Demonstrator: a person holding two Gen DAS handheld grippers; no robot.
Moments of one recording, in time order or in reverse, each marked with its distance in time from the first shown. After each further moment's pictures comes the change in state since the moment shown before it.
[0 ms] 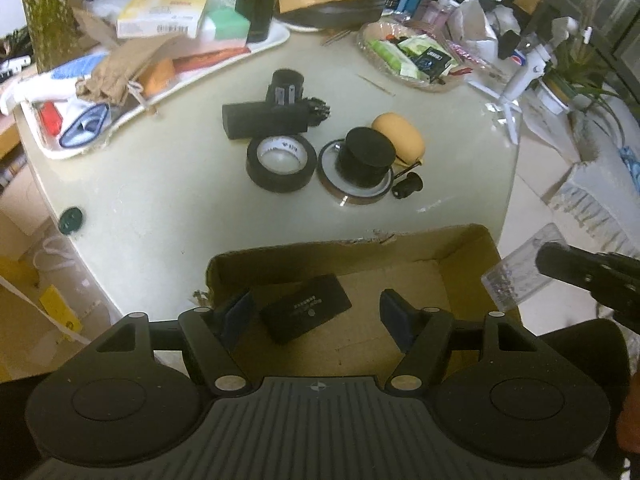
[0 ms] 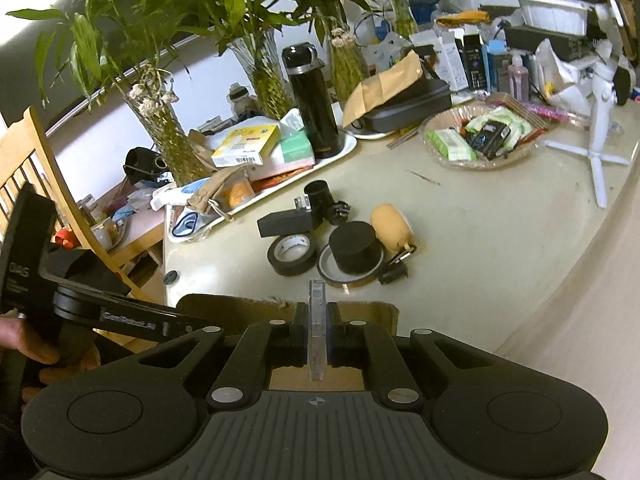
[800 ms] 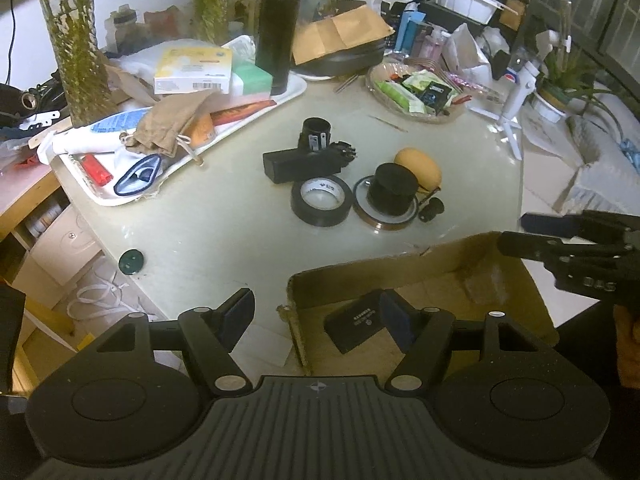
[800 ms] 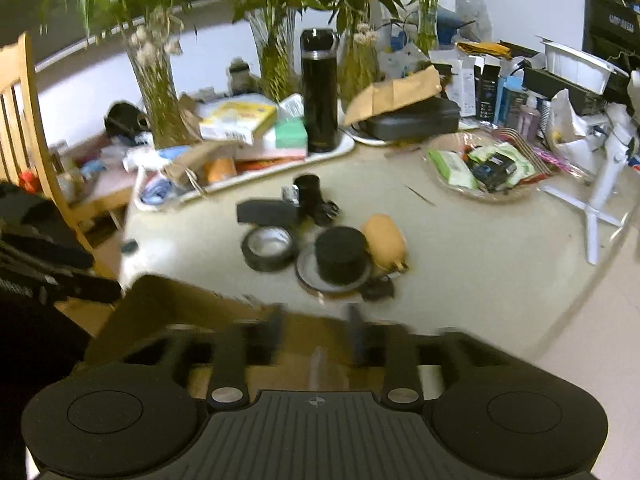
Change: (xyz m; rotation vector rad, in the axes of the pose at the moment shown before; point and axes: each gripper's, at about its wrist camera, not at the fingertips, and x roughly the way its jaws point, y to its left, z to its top) left arm -0.039 0.027 -0.013 0.085 -0.140 0.056; right arm 0.039 0.028 0.002 -0.189 -0.008 -0.120
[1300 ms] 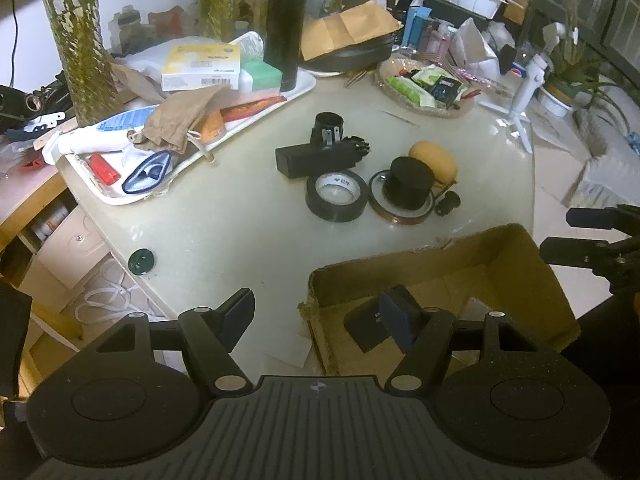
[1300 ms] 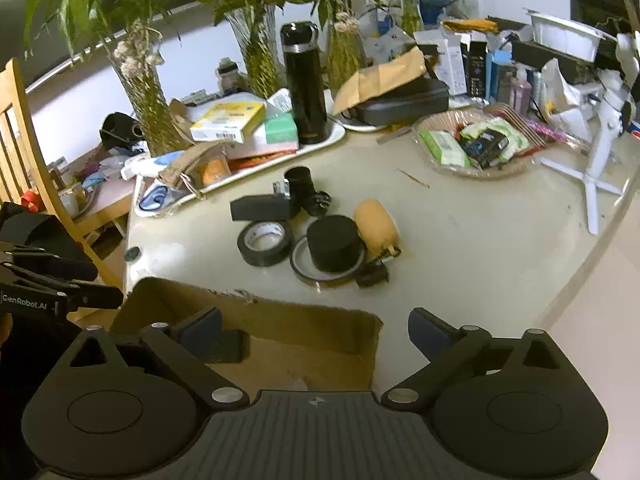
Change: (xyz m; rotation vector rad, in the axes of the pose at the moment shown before) left arm 0.010 0.008 -0.004 0.023 0.001 0.023; right arm -0.003 -0.019 -0.003 0.070 0.050 0.014
